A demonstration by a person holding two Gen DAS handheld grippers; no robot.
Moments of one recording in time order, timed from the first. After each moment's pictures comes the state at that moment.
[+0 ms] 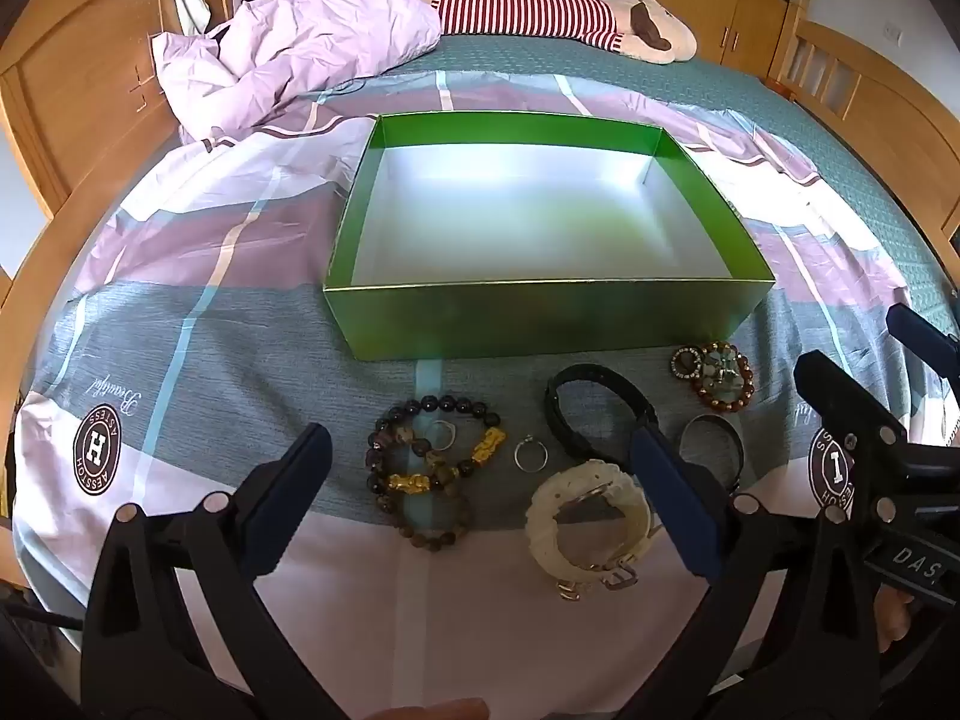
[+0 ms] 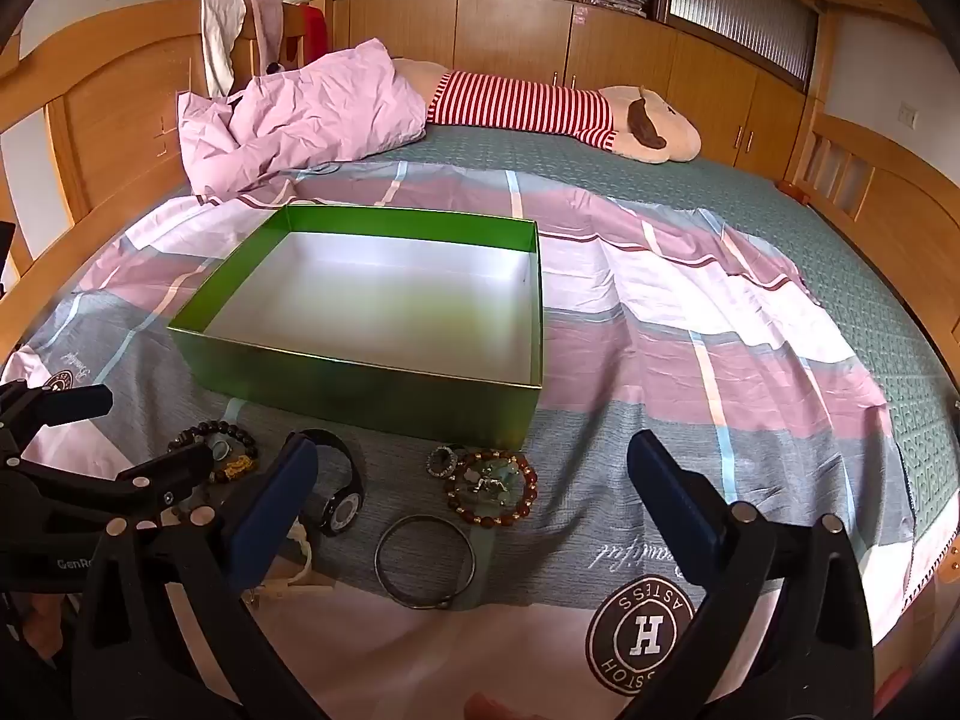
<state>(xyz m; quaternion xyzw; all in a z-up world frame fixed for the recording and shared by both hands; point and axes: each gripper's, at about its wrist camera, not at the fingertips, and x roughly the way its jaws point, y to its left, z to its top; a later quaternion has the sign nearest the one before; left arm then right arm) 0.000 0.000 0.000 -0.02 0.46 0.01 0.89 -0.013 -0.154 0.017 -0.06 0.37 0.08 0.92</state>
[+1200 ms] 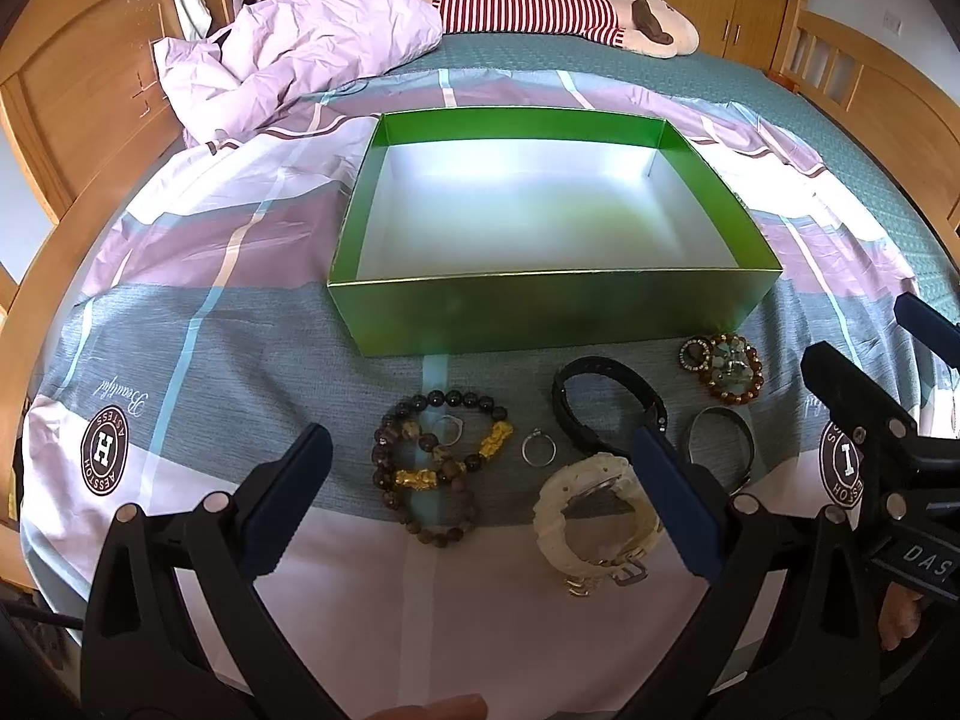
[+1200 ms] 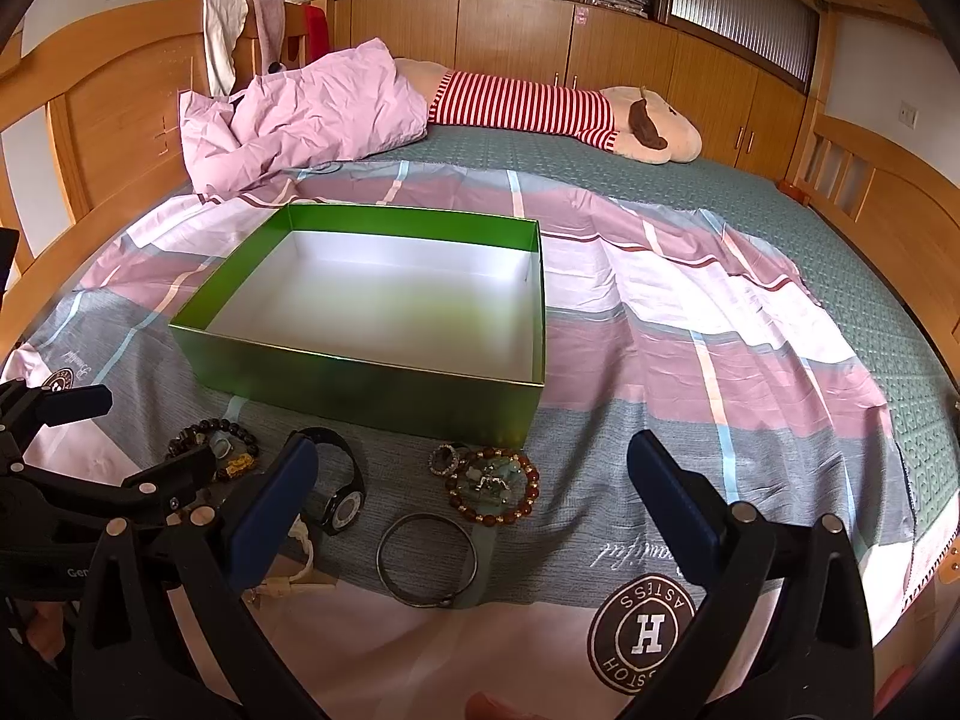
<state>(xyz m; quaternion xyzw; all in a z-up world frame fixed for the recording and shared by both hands) -0.003 0.001 -0.002 0.00 0.46 0.01 0.89 -0.014 -0.152 0.015 -0.06 0.37 0.08 0.92</state>
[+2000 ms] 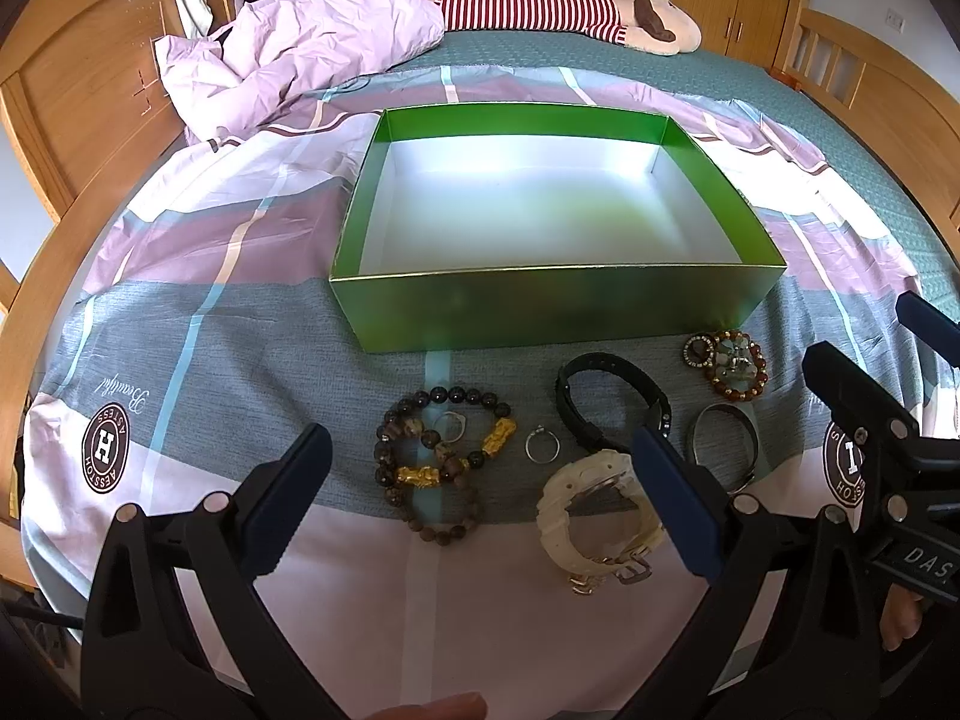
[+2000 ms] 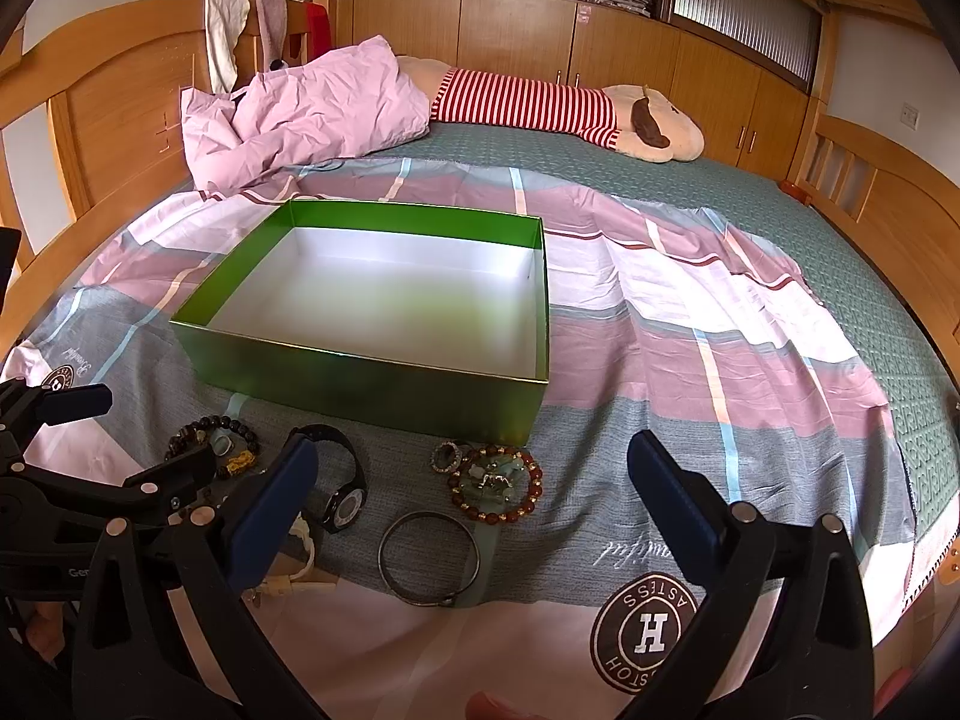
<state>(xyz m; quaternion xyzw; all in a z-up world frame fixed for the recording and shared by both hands) -0.004 0.001 -0.003 0.00 0.47 0.01 0.88 -0.014 -0.153 0.015 -0.06 0.37 0.08 0.92</state>
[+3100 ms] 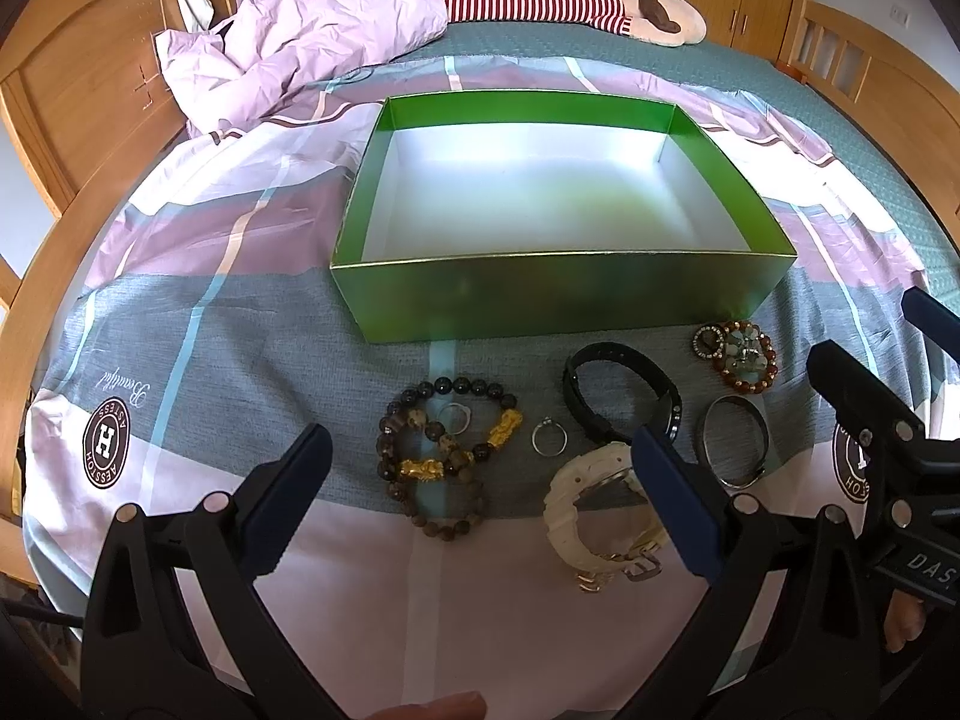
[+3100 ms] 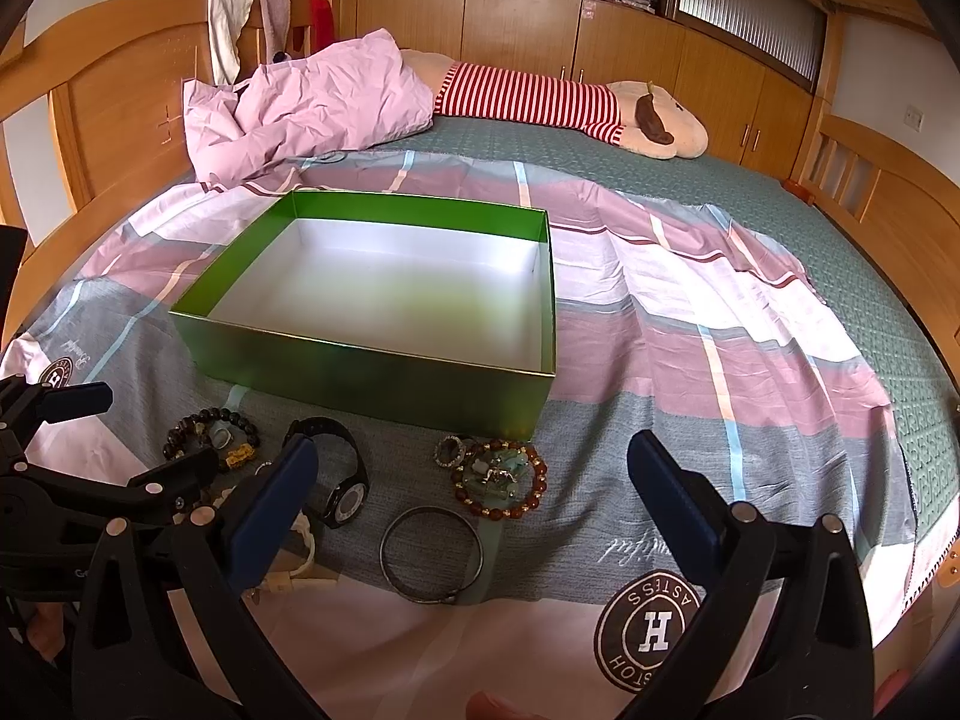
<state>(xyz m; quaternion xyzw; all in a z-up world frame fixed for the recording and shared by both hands) -0.007 0.007 -0.010 0.00 0.48 0.02 0.88 -0.017 -0.147 0.004 -0.07 0.37 0.08 0.92</state>
